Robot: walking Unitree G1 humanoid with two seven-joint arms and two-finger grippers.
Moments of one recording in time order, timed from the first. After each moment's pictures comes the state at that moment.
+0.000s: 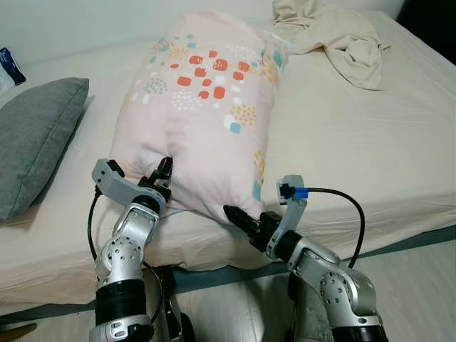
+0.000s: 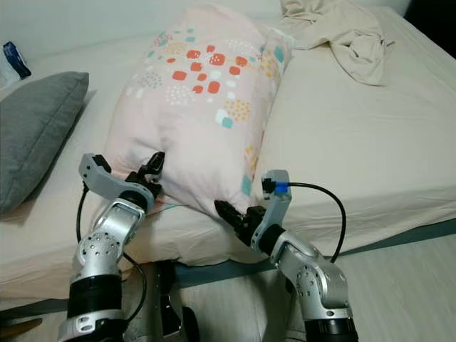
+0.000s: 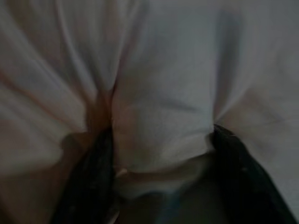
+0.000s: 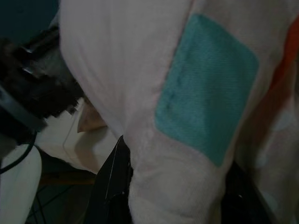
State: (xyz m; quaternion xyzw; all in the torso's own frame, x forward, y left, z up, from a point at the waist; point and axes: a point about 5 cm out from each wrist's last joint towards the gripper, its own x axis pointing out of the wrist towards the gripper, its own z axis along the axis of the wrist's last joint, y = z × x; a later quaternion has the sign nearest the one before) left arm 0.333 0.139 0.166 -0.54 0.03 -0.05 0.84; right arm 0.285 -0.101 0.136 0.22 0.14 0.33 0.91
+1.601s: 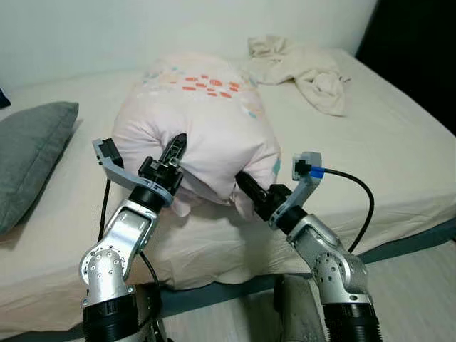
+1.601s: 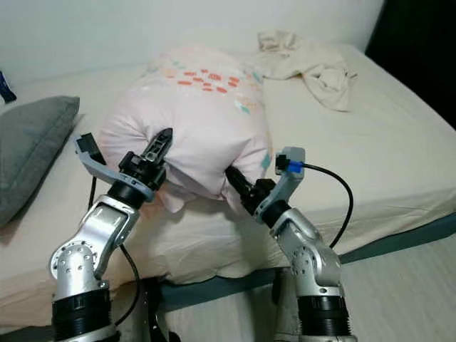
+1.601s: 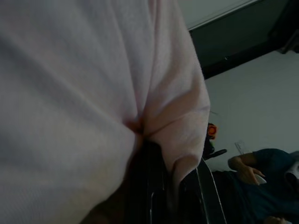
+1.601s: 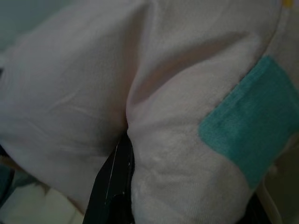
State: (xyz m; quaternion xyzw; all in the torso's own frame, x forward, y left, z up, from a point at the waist) left arm 0.300 0.129 0.213 -0.58 -0.07 -0.24 0.78; right arm 0.317 -0.105 0.173 0.24 0.00 0.30 0.92
